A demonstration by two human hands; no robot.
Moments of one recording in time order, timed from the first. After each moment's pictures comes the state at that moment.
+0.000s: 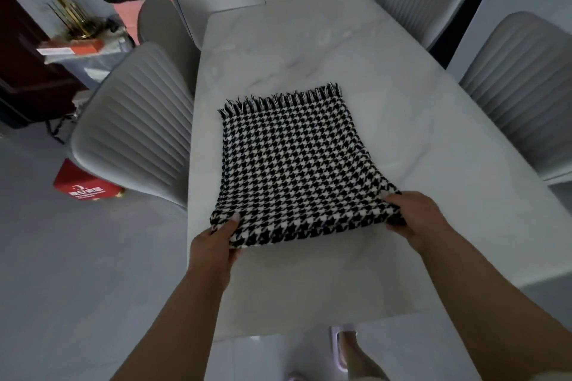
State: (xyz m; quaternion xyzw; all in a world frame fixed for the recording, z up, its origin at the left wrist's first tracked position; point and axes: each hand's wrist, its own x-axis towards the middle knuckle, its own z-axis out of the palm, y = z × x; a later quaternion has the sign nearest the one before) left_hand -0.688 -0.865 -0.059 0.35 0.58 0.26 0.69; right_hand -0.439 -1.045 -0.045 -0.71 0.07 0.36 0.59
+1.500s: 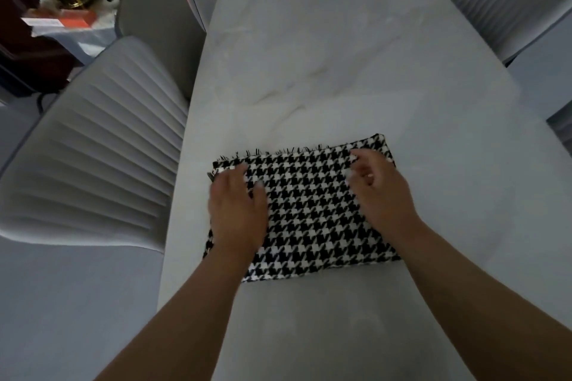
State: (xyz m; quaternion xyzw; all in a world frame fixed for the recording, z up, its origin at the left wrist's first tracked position) left_hand -0.516 -0.719 -0.075 0.80 0.53 0.20 0.21; right_hand -0.332 -0.844 -0.057 -0.81 -0.37 0.18 0.41
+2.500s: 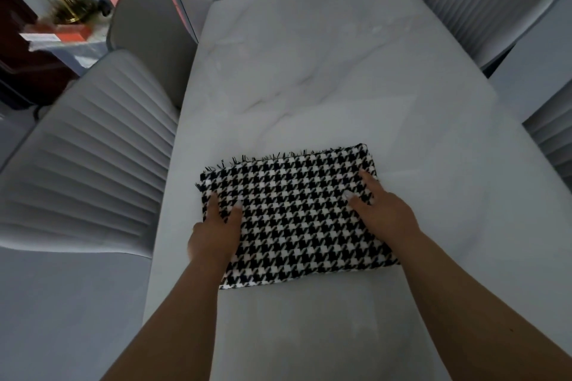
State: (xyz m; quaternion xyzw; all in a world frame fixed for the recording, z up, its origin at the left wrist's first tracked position) left_hand -0.532 -0.717 -0.100 0.69 0.66 -0.03 0.29; right_hand -0.290 -0.876 -0.109 -0.87 -0.31 0.29 0.25
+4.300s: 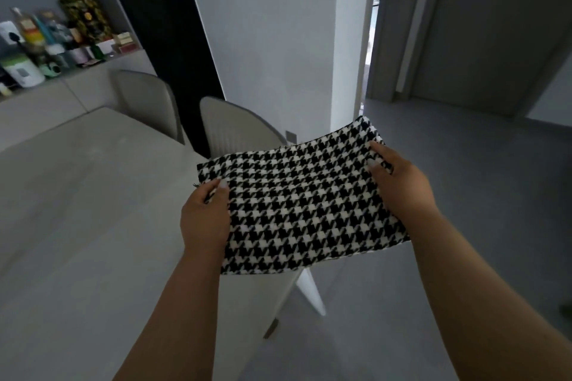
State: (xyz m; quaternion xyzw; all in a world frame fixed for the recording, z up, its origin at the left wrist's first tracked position) left_hand -0.333 -1.148 0.054 0.78 0.26 0.19 0.54; right_hand -0.300 -1.424 0.075 -0.89 0.08 -0.06 0.44
